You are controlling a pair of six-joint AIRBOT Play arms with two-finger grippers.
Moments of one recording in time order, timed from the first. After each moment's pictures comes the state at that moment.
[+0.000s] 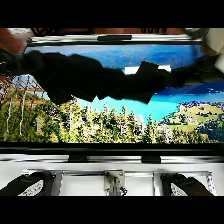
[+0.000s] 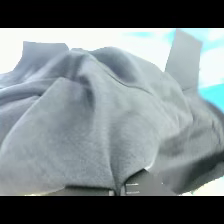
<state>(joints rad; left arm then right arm) -0.14 -1.07 1.58 1.18 -1.18 -1.68 0.20 -1.08 1.59 -1.51 1.42 1.47</state>
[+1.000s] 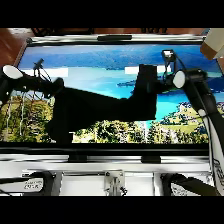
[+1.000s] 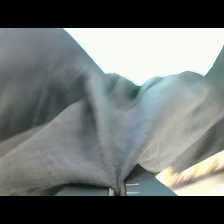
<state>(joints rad) 0.05 -1.49 1.40 0.87 -1.21 -1.57 0.20 -1.36 1.31 -1.56 0.96 1.62</state>
